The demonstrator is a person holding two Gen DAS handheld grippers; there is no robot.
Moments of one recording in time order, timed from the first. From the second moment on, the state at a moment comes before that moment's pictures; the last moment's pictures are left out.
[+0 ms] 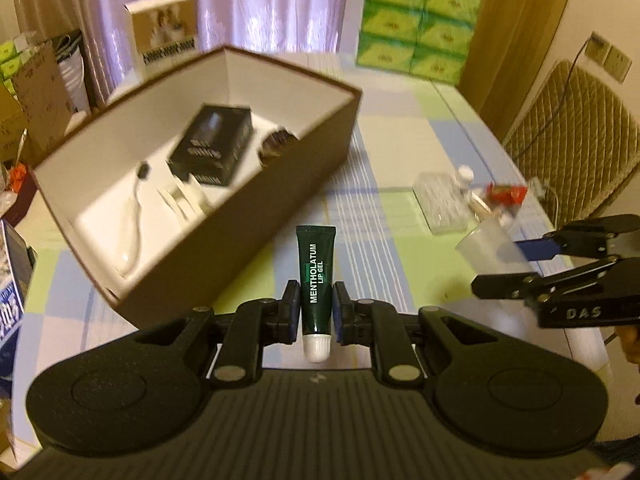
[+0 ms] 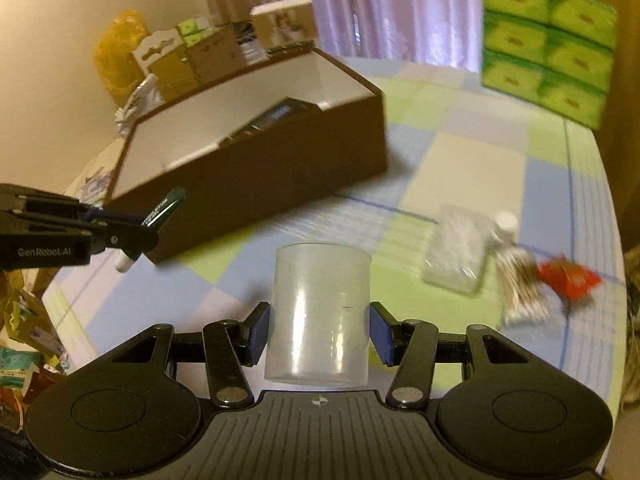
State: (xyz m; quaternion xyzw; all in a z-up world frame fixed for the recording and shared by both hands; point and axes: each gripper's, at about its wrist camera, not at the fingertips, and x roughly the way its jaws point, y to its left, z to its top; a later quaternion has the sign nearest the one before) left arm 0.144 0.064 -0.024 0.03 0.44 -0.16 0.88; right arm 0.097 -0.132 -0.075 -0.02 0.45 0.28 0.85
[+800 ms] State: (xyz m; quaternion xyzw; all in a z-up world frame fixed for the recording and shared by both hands) left arm 0.271 0.212 0.006 0.02 0.42 -0.10 0.90; right arm 0.197 0.075 -0.042 -0.06 0.39 0.36 0.84
